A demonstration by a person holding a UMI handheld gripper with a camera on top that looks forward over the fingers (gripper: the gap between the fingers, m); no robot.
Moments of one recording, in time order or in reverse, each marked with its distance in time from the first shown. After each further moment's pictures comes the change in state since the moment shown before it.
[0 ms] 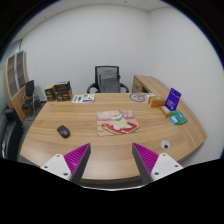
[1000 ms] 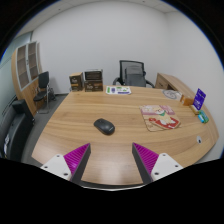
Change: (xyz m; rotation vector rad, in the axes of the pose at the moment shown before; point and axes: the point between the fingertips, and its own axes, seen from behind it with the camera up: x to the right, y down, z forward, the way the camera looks) arm -0.232 0.044 0.053 -0.026 -0.125 -0.056
